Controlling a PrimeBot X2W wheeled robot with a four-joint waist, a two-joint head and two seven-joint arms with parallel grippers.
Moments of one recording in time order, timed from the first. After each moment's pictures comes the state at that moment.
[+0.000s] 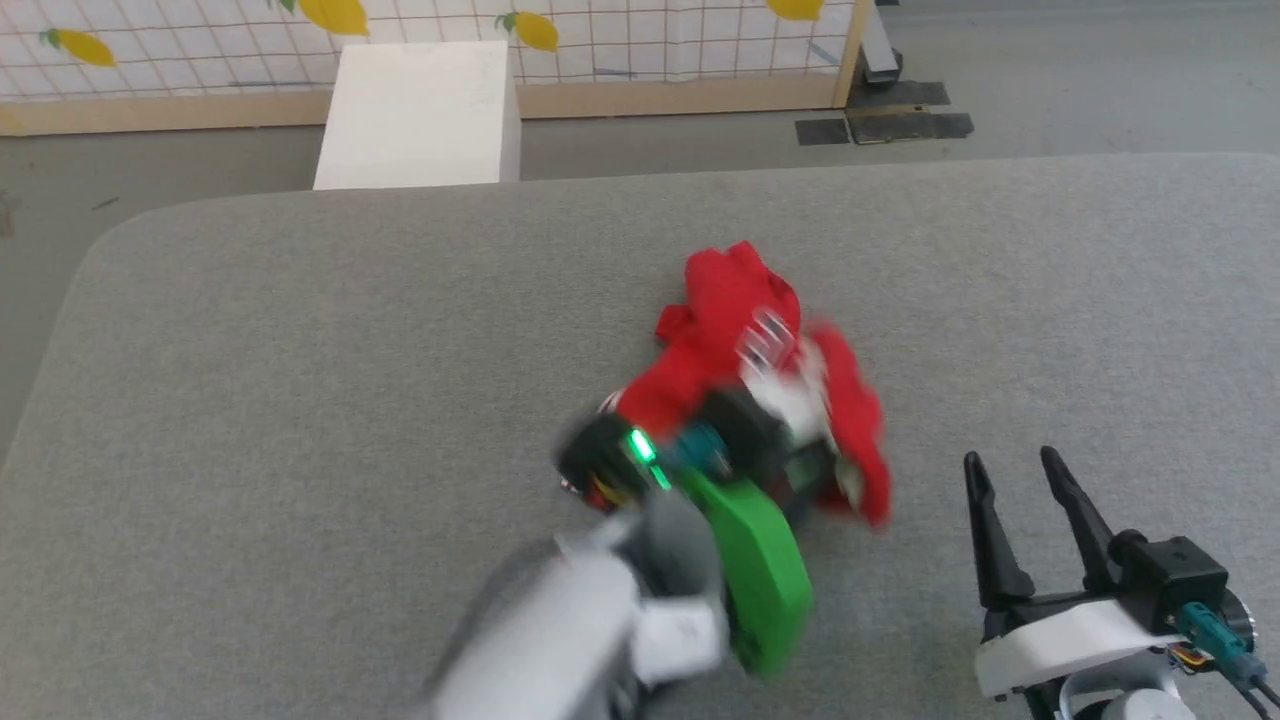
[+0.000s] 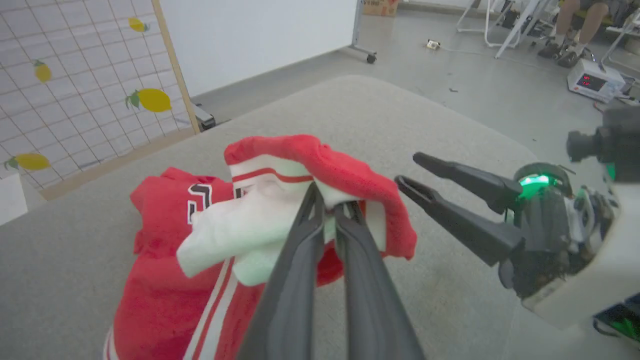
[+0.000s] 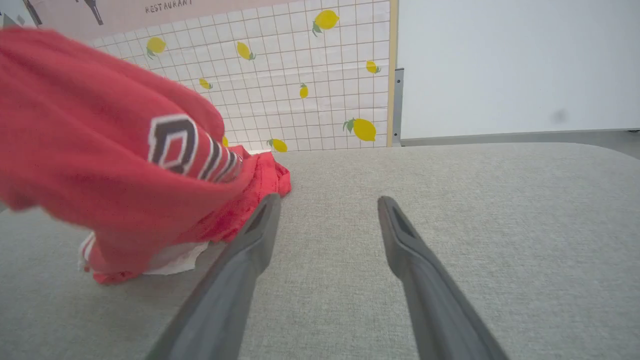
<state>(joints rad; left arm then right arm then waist) -0.46 0.10 -0.76 0.06 -0.47 -0.08 0.26 0.00 -0.05 -0.02 0.16 0.13 0.13 -0.26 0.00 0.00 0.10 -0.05</state>
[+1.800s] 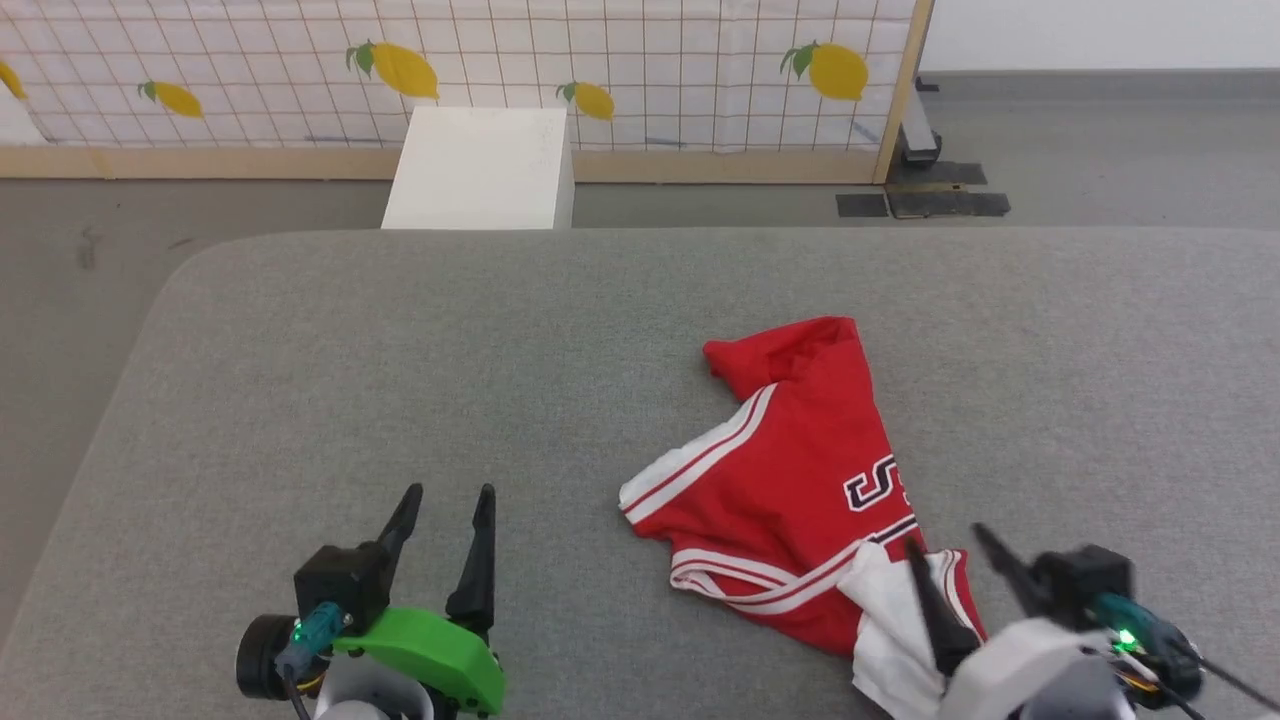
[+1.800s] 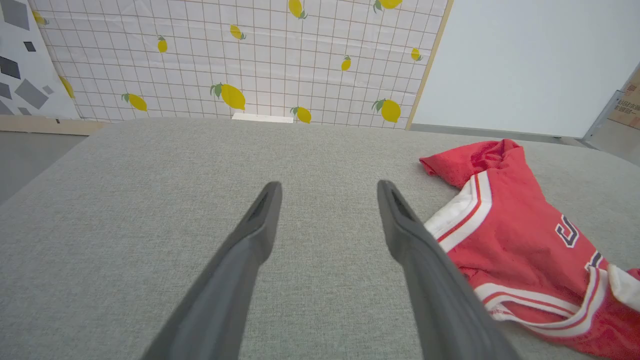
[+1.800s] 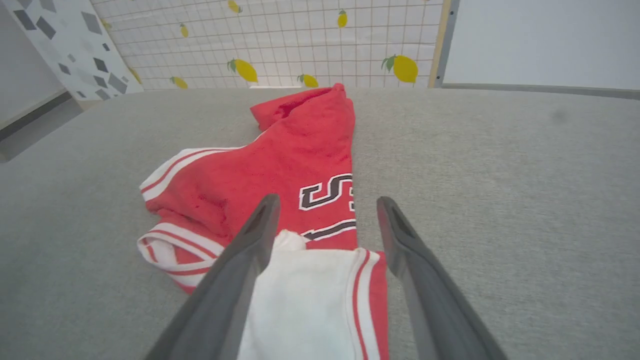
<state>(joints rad) -0.08 0.29 -0.43 0.17 -0.51 0.15 -0.25 0.06 -0.06 0.05 0.14 0.14 0.13 0.02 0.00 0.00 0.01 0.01</state>
